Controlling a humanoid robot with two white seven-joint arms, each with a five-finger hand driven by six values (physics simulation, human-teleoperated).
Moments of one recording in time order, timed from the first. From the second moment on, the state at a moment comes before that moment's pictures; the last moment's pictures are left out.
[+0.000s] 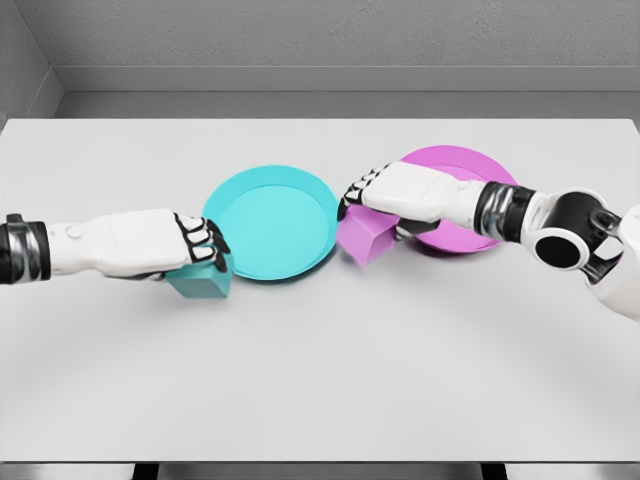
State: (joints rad) left arm -0.53 0.97 -0.64 -1.77 -0.44 -0.61 -0.46; right arm -0.83 -0.75 1.01 -1.68 0.34 -0.17 0.35
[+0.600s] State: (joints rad) left arm -0.74 0.71 -0.74 -1.49 -0.46 -0.61 -0.47; right arm -0.84 -0.77 0.89 -1.55 0.34 -0.15 0.37
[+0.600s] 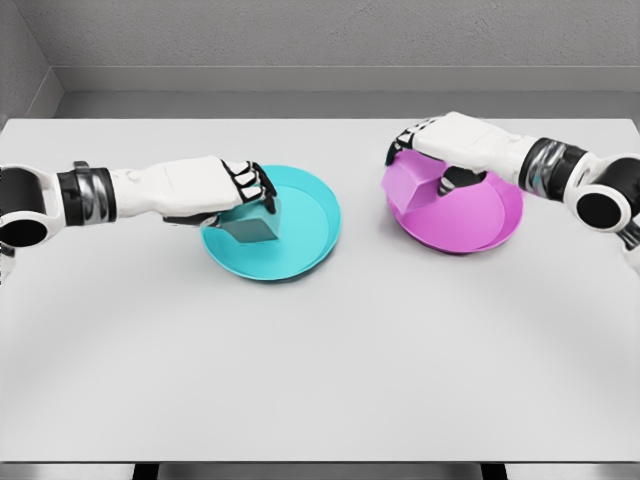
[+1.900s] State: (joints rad) left arm -0.71 0.95 -0.71 -1.53 -0.27 -0.61 -0.46; right arm -0.49 -0.96 0.45 -1.57 0.33 -0.46 0.36
